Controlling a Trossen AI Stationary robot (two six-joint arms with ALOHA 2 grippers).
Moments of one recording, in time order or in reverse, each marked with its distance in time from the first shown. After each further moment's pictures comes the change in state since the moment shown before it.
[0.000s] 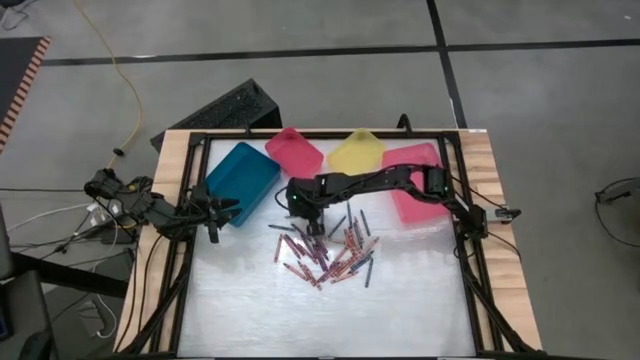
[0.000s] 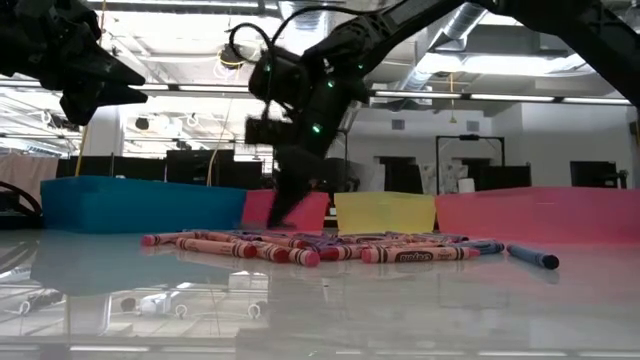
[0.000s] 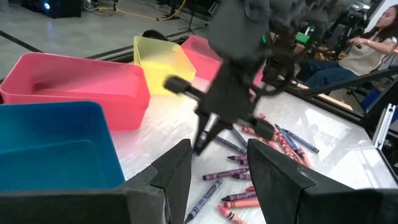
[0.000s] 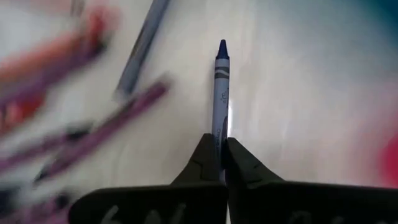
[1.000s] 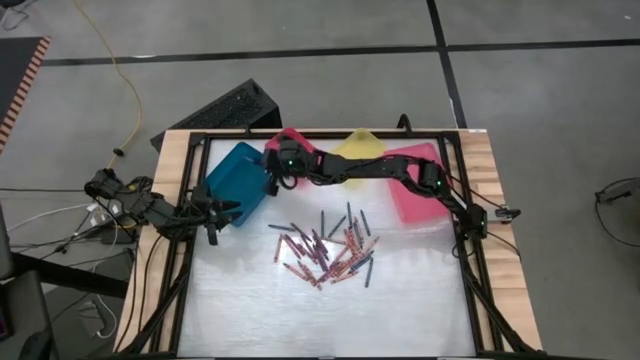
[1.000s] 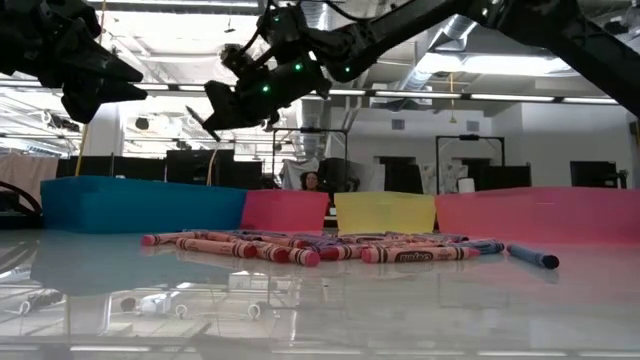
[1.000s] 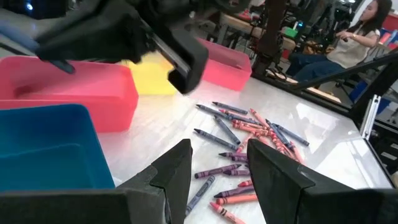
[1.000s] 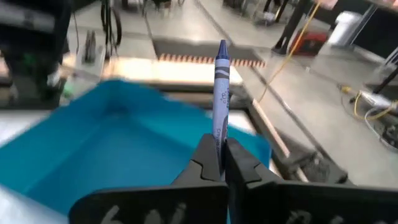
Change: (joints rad) left arm 0.000 0.000 0.000 0.014 0.045 0.033; right arm -0.090 0.069 0.161 0.687 0.150 0.101
